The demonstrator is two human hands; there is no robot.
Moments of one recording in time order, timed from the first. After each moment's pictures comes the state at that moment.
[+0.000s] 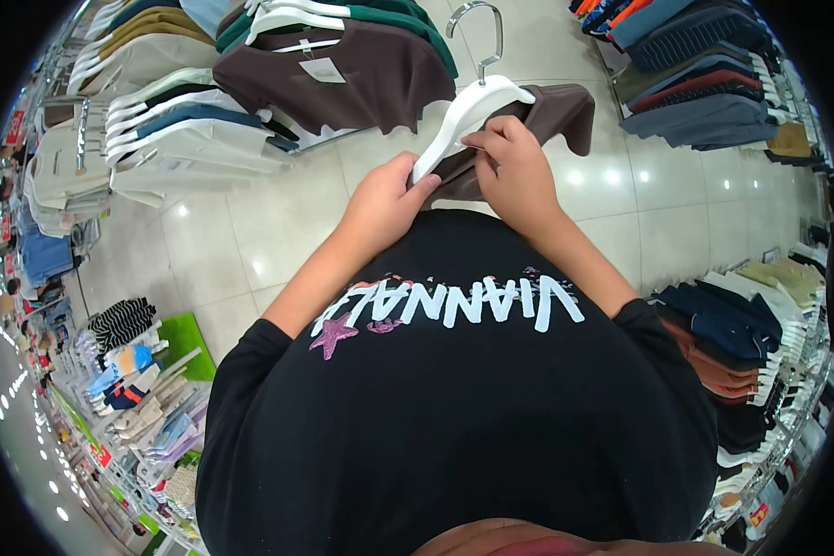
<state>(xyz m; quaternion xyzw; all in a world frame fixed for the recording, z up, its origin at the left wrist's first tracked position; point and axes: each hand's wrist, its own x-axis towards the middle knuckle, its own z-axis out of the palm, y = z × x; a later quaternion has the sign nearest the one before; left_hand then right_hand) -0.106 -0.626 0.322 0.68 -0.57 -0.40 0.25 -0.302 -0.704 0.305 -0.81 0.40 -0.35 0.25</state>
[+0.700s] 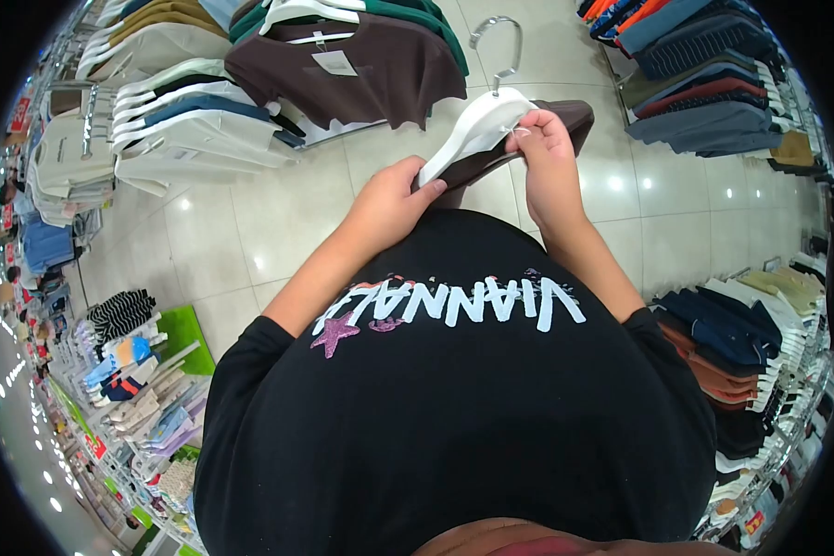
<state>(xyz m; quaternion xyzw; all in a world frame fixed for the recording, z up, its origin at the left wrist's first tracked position) -0.098 -0.614 0.318 0.67 -0.57 -0.41 0.24 -0.308 -0.708 0.296 -0.43 0.38 -0.49 0.65</state>
